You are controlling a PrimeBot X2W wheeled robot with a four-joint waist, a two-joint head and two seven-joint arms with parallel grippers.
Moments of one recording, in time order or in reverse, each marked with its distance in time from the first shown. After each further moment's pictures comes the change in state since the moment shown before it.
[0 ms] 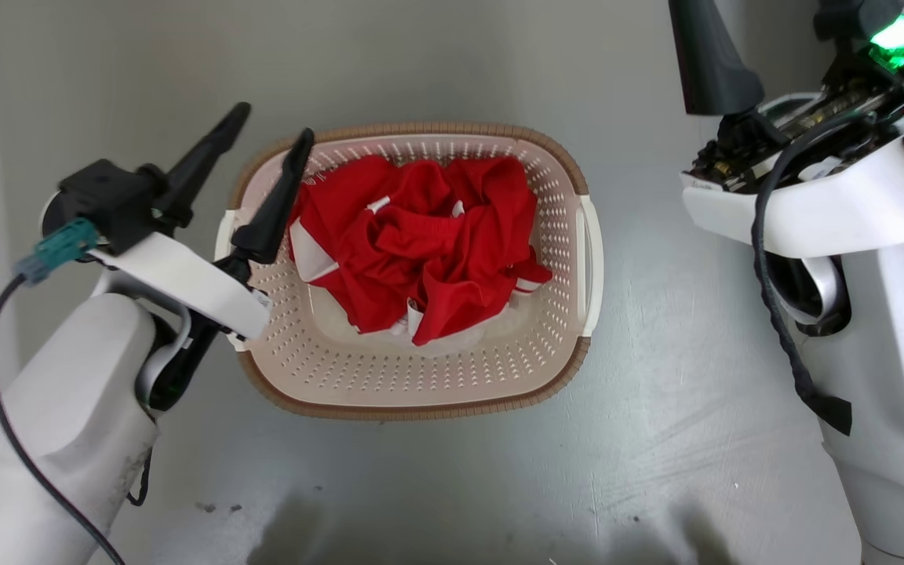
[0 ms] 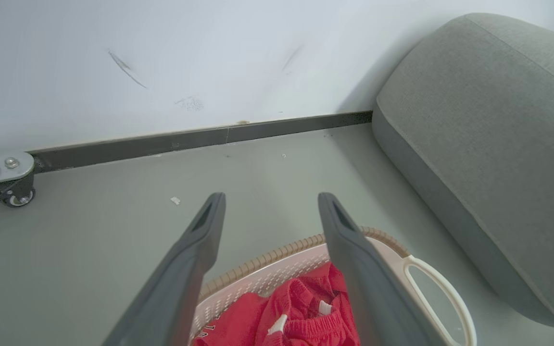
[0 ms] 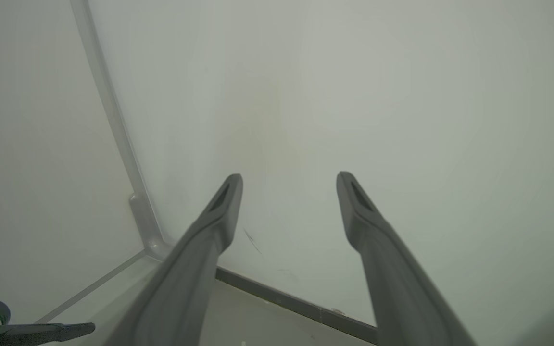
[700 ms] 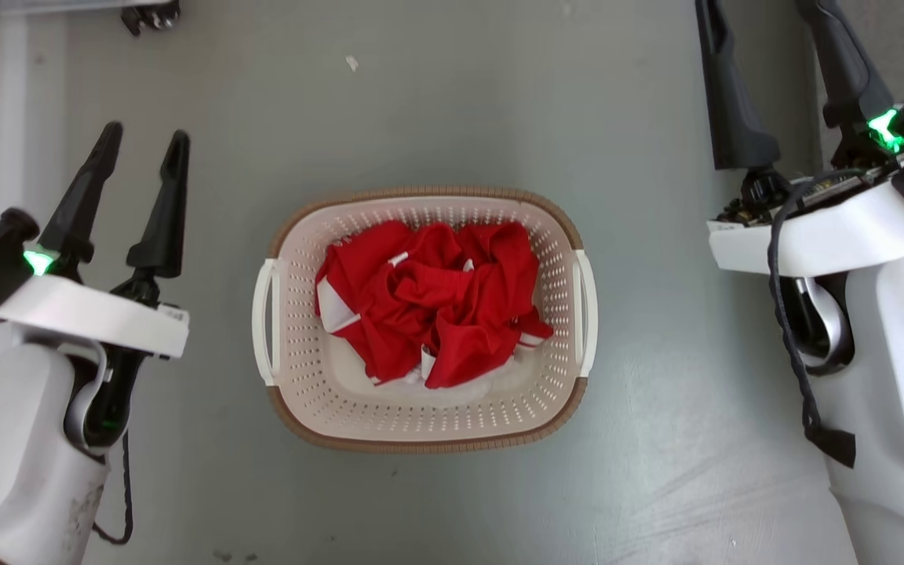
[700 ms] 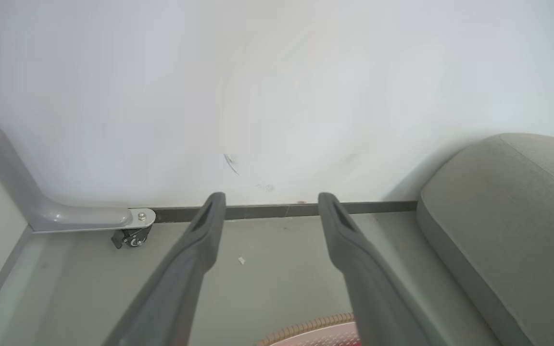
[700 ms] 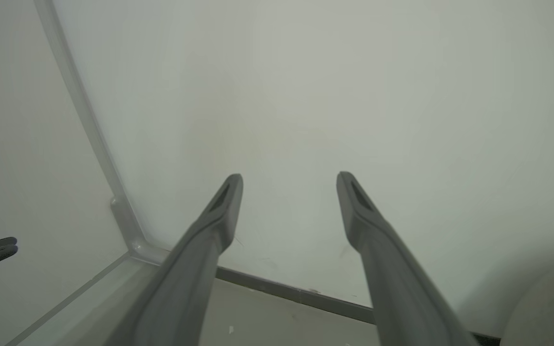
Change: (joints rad) left arm 0.196 -0.025 0.341 -0.091 0.043 0.000 0.000; right arm 0.135 0.004 -0.095 0.094 0.005 0.000 0.000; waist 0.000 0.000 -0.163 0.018
